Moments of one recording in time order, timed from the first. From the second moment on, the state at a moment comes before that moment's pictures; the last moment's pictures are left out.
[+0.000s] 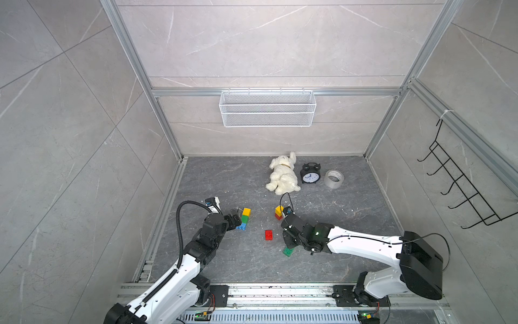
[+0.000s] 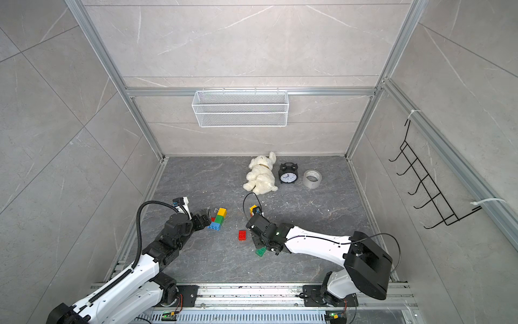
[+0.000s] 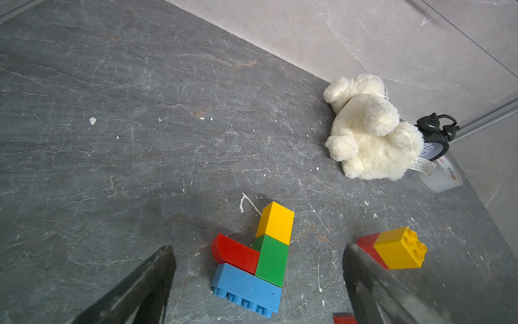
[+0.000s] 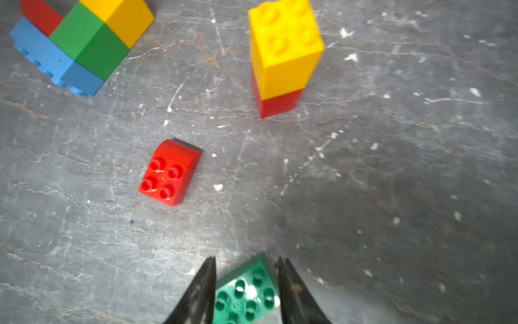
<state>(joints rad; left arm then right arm) -0.47 0.83 0.36 0.00 -0.25 -0.58 1.00 1.43 0.86 -0.50 0.29 0.56</state>
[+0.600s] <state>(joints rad) -0.47 0.98 0.36 0.11 -0.19 -0.60 1.12 1.59 0.90 -0.61 0.30 0.97</state>
